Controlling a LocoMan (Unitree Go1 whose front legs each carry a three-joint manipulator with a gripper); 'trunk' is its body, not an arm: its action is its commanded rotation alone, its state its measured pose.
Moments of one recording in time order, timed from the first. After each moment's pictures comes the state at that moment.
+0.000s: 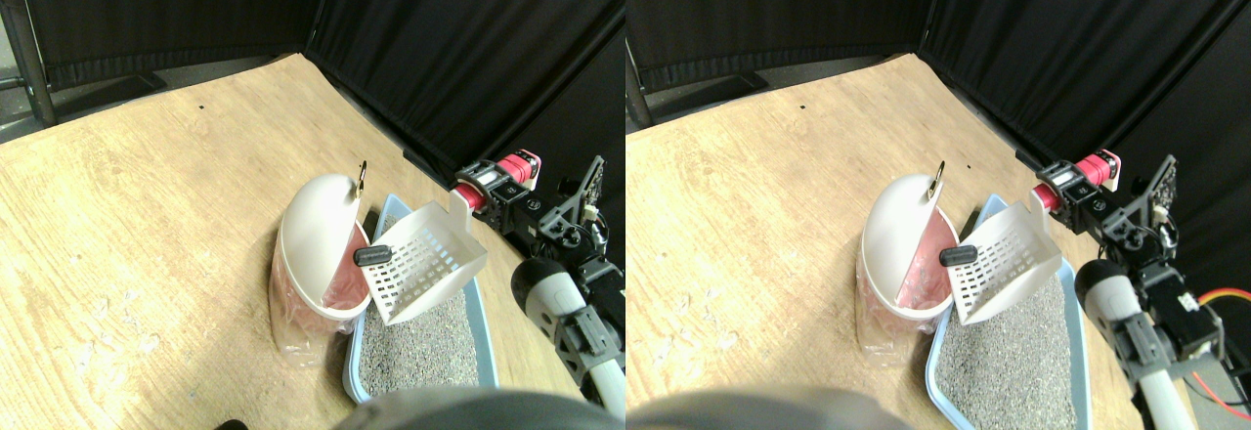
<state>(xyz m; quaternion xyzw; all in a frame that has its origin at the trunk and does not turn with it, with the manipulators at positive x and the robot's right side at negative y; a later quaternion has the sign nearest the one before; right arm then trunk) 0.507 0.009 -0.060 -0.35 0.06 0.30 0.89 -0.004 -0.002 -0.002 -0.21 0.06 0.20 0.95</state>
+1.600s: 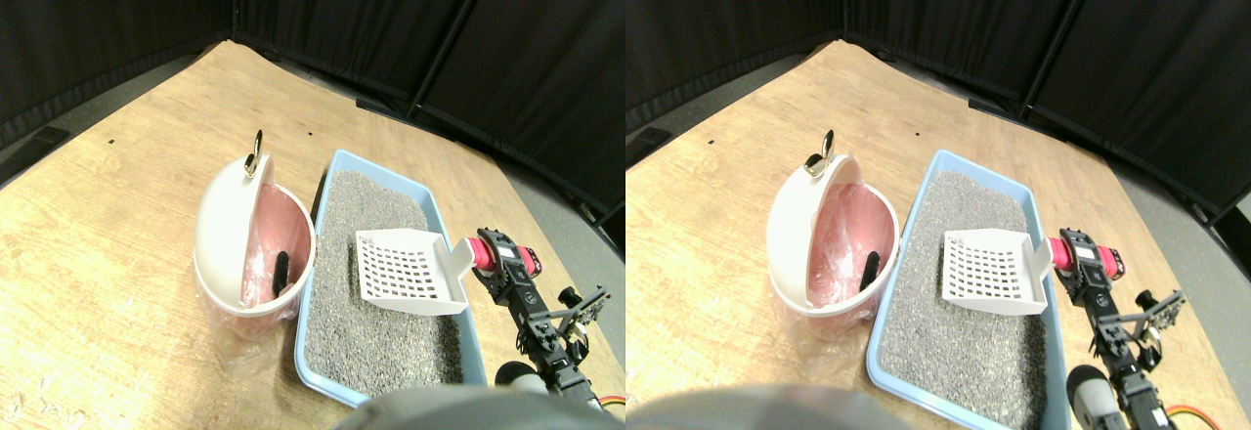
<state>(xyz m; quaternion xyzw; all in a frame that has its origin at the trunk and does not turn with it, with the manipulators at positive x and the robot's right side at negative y) 0.474 -0.171 -0.131 -0.04 0.02 0.04 1.00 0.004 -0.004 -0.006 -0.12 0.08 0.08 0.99</state>
